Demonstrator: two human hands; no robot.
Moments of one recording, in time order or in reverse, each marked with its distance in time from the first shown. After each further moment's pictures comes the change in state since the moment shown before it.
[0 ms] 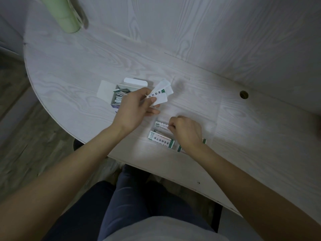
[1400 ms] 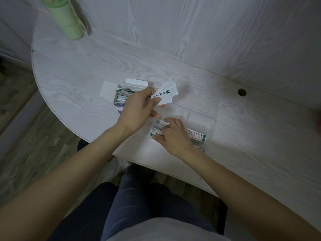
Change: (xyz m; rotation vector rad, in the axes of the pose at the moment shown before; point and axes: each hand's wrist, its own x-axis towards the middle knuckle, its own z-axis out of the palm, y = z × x) left_hand -0.019 0.011 0.005 0.155 -0.027 0.128; right_hand -0.026 -0.022 0.013 0.062 -0.171 -0.139
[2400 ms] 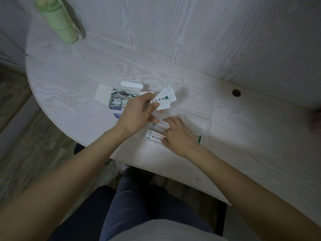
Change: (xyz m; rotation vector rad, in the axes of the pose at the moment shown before) left_hand 0.004 0.001 0.008 0.033 -0.074 -0.037; right_hand -0.008 0.022 -0.016 -0.138 0.005 -0.145
